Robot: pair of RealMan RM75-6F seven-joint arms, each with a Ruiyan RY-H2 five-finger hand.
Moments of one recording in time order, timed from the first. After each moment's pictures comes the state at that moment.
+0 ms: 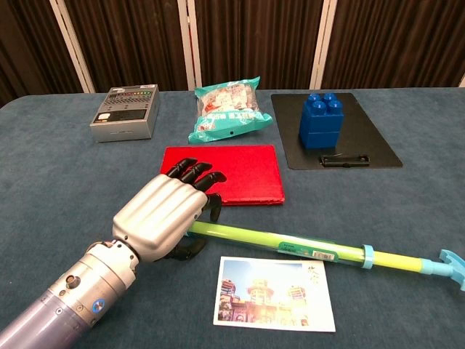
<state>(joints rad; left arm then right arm) -0.52 -2.19 -0.07 -0.81 1.64 1.25 0.41 0.17 -1.27 0.11 -1.51 -1.41 1.39 -0.12</state>
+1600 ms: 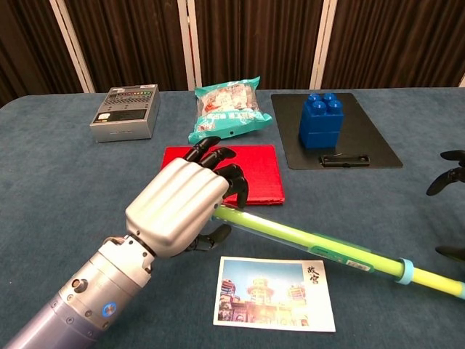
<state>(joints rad) -0.59 -2.27 -0.05 -0.70 1.73 1.45 0.29 0.18 -1.60 0.09 -1.51 -1.35 1.36 -0.28</state>
